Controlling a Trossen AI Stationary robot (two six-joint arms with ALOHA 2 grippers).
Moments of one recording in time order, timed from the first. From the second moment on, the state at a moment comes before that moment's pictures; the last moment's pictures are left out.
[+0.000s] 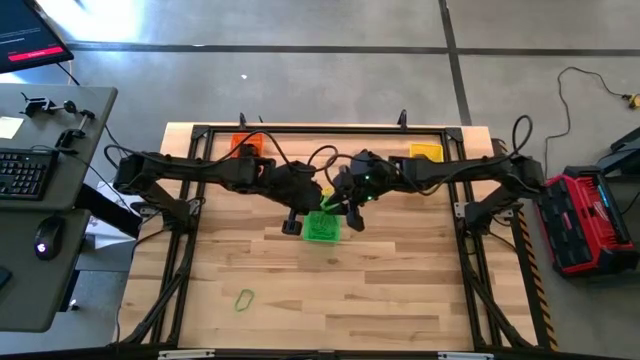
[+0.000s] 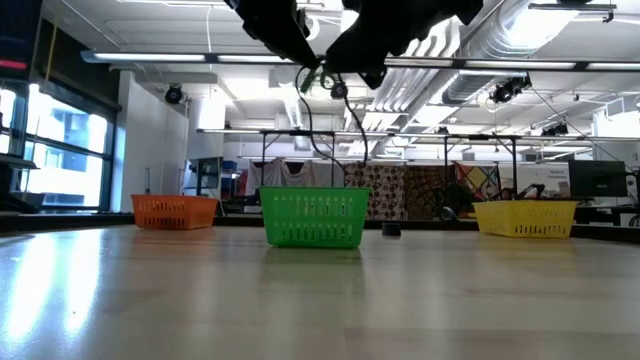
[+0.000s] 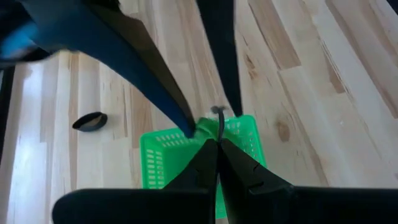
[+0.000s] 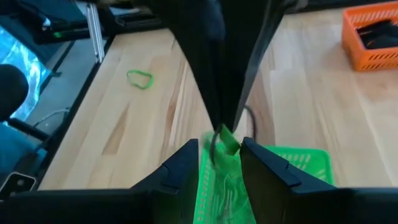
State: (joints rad) left arm 0.00 1.58 1.37 -0.62 0.02 0.26; right arm -0.08 1.55 1.19 -0.26 -0.29 0.04
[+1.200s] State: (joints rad) left arm -0.02 1.58 1.37 -0.75 0.03 0.25; right arm -0.12 1.56 1.19 -0.26 -0.25 0.10
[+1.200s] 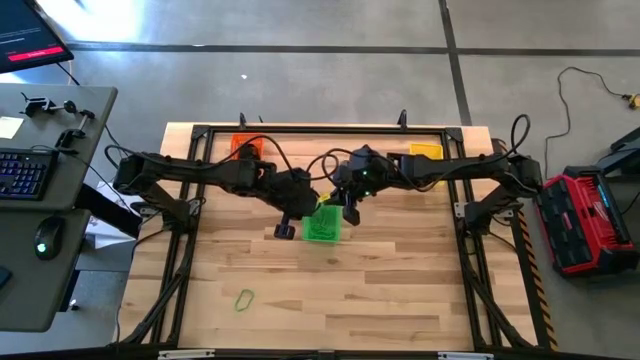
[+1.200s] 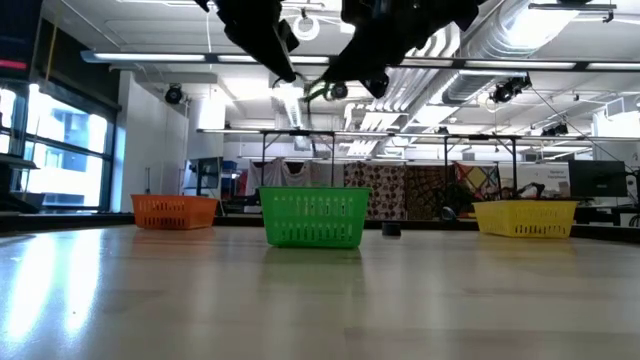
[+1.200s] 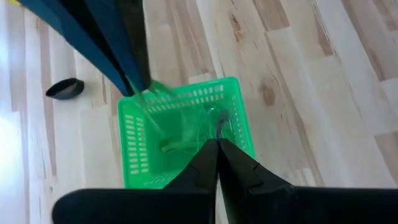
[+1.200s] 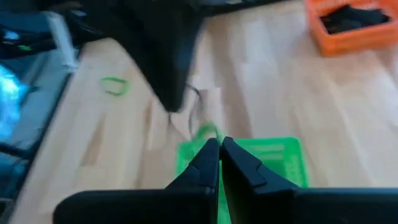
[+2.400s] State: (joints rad) left arm 0.01 1.51 1.37 -0.74 0.02 0.19; right arm -0.13 1.60 0.83 0.11 -0.08 0.34
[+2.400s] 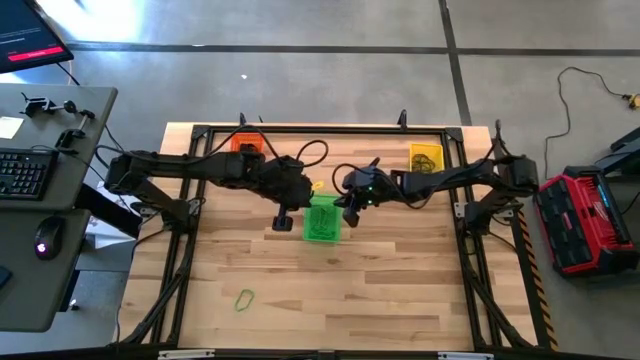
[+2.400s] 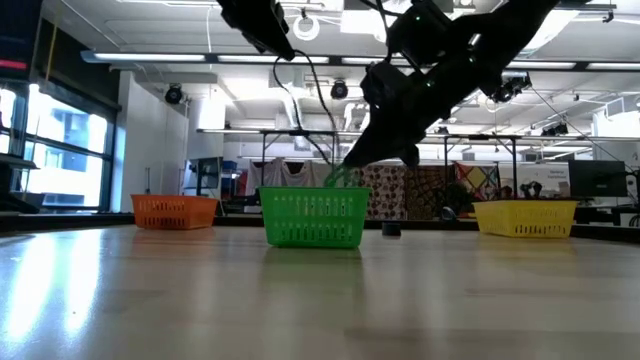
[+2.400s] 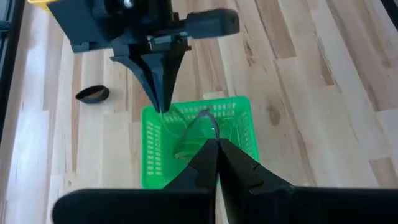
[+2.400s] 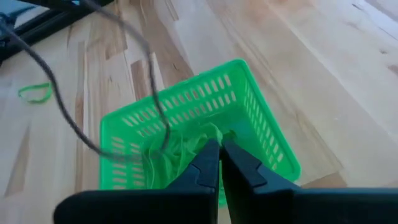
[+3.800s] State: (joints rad) left arm 0.05 1.51 1.37 -0.52 0.06 0.08; right arm -0.05 1.42 0.95 0.22 -0.05 0.19
